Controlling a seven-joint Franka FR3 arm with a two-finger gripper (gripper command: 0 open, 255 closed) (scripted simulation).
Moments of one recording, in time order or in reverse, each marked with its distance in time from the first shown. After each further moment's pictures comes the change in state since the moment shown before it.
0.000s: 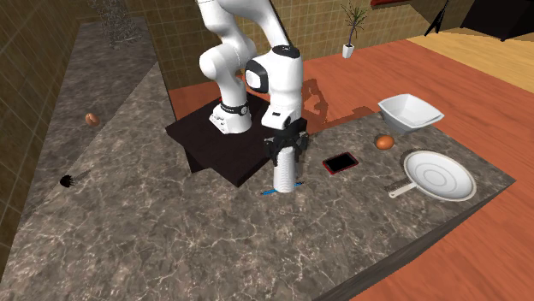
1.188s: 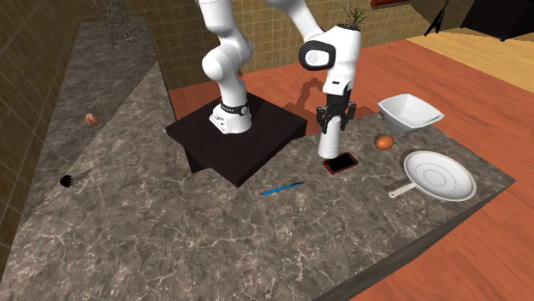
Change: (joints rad) arm 0.214 0.084 0.378 0.103 0.029 -0.087 0.557
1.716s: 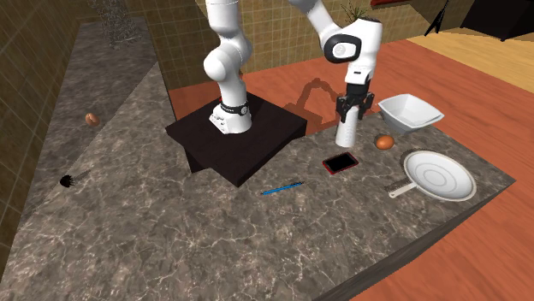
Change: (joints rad) arm 0.086 0.149 0.115 0.183 -0.015 -0.066 0.206
